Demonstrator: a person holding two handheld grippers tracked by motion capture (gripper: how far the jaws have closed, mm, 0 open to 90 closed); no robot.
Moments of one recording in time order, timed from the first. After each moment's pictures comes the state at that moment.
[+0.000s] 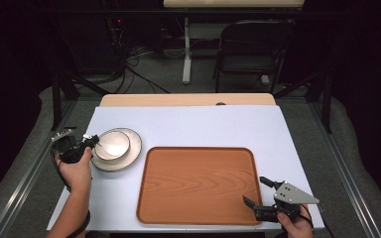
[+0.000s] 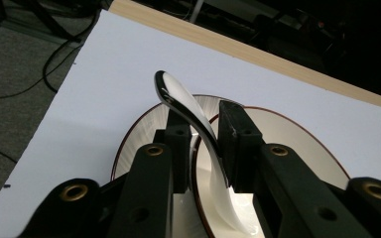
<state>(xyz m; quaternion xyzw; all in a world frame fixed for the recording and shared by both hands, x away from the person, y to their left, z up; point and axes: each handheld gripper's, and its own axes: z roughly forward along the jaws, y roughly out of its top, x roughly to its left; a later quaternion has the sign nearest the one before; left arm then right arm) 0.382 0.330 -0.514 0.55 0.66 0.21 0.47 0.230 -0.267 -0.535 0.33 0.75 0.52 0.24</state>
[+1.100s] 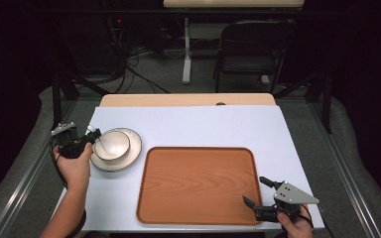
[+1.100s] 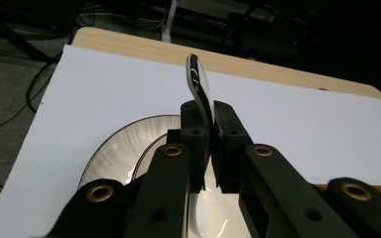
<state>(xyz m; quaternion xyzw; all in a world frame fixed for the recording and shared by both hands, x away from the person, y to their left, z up) 0.373 0.313 -0.469 0.60 0.61 0.22 0.47 0.230 -0.267 -0.535 0.33 0.75 0.52 0.24</state>
